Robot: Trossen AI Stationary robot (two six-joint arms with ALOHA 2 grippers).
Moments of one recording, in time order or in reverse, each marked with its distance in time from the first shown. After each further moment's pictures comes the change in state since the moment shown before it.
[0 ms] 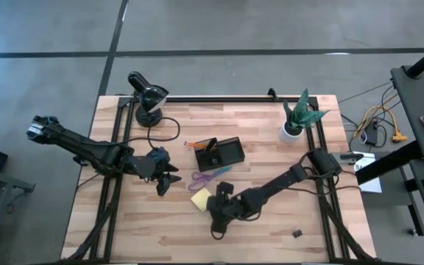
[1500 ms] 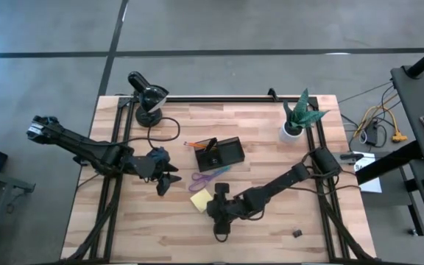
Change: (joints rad) left arm 0.000 0.000 0.000 0.000 0.000 0.000; right arm 0.010 -0.029 -0.047 0.098 -0.023 -0.256
